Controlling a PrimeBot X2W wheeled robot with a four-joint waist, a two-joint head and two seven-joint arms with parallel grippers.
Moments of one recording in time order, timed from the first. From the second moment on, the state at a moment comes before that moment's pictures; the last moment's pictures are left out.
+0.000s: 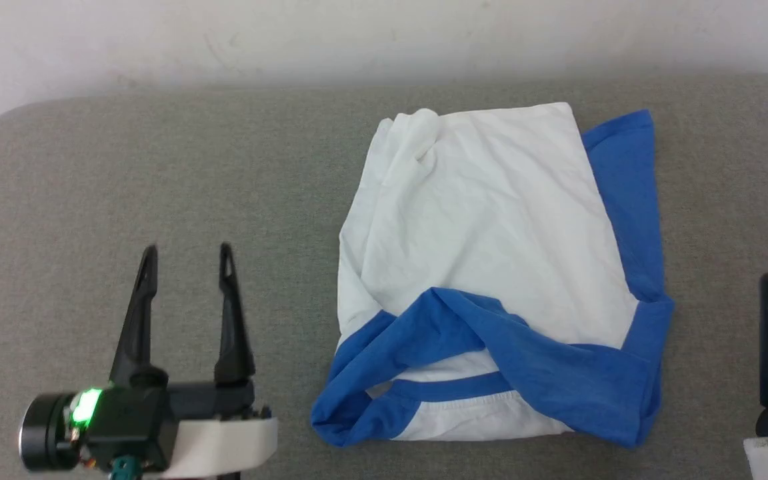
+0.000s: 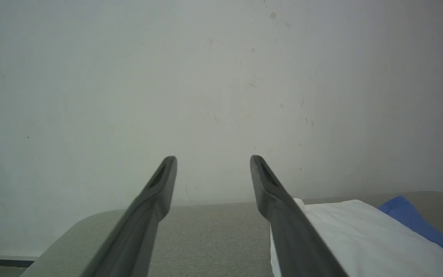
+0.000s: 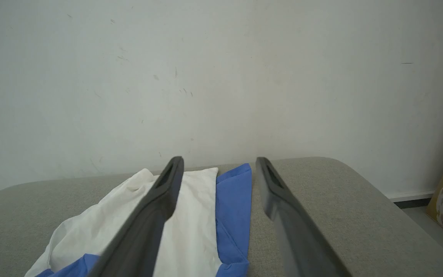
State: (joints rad) left arm -0.24 0.66 -0.74 -0.44 -0.48 0.92 -0.26; right arm 0.20 -0.10 -0.22 -0.43 0.32 0.13 -0.02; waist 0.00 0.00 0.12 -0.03
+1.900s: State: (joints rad) left arm -0.08 0.12 -0.36 -0.36 -0.06 0.42 -0.26; right arm -0.93 -0.69 -0.07 0.32 0.61 0.13 0.67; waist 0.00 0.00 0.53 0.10
